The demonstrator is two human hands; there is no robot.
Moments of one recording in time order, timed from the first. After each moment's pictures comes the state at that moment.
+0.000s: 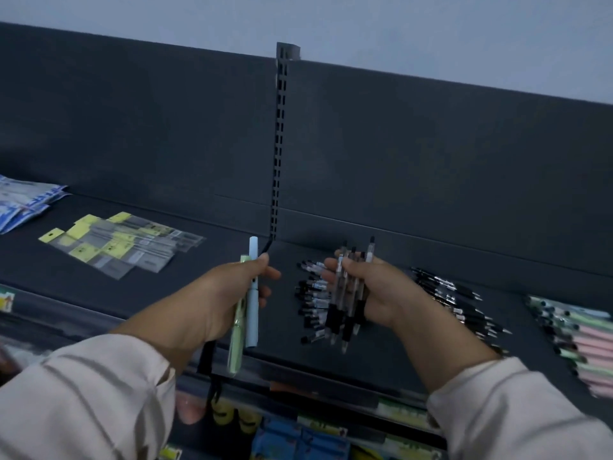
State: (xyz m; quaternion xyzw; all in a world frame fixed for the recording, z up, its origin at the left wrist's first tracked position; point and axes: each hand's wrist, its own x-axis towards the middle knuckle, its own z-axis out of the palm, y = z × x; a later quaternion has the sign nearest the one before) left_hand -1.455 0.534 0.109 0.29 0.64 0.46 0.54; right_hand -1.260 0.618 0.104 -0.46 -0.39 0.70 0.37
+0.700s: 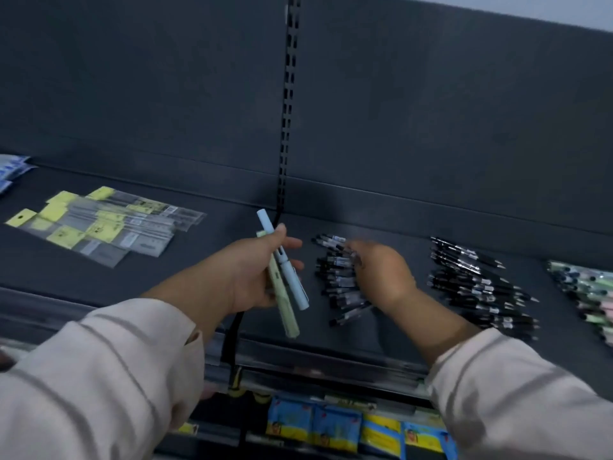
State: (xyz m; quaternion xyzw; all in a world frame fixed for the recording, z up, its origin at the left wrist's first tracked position) left_hand -1.485 0.572 0.089 0.26 0.60 0.41 0.64; right_hand -1.290 0.646 0.040 -0.54 -0.82 0.06 0.16
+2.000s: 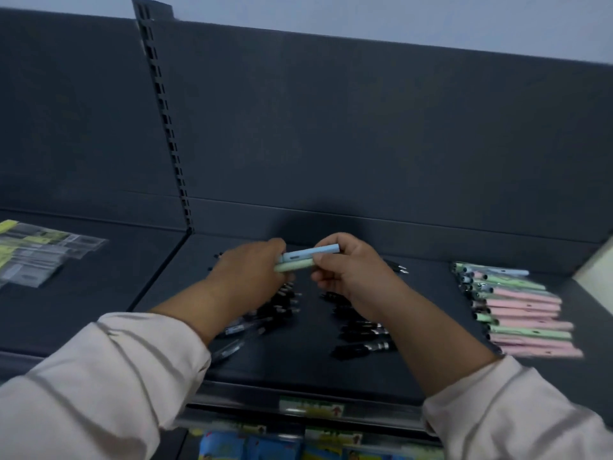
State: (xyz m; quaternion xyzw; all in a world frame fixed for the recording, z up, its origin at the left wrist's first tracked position) left_hand -1.303 0.618 0.102 0.73 0.66 0.17 0.07; right_hand -1.134 0.643 0.099 -0.43 -0.55 0.61 0.38
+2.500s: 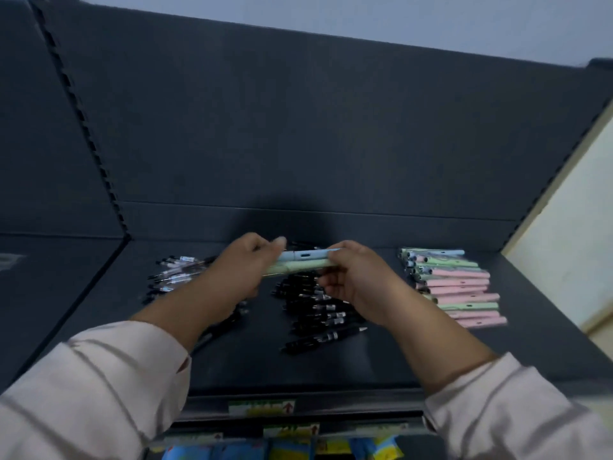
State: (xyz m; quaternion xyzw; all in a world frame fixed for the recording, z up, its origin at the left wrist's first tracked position) left_hand -1.242 0.629 0.106 0.54 0.61 0.37 0.45; right_hand -1.063 0.640 0.100 -0.50 -0.44 0.61 0.42
